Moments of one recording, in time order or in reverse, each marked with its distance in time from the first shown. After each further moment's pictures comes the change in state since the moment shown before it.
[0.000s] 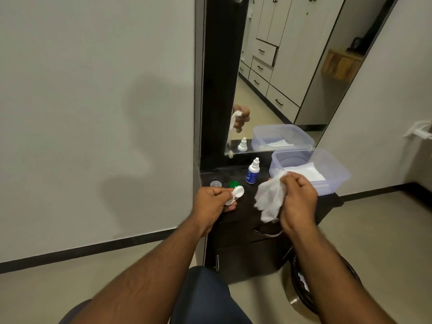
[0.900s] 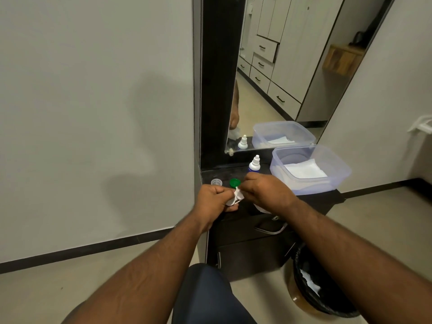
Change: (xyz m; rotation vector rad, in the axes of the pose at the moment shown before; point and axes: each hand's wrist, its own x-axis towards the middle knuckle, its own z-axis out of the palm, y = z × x) left_hand 0.001 0.000 0.000 0.031 -0.055 0.000; right_hand 0.031 0.009 0.021 -1.410 -0.919 -1.069
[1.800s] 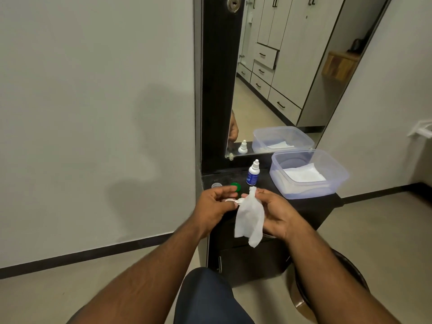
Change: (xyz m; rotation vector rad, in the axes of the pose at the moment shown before) left_hand -0.007 -0.004 -0.009 0.143 -0.061 0.139; right_hand -0.022 -0.014 0.018 1.991 0.193 1.111
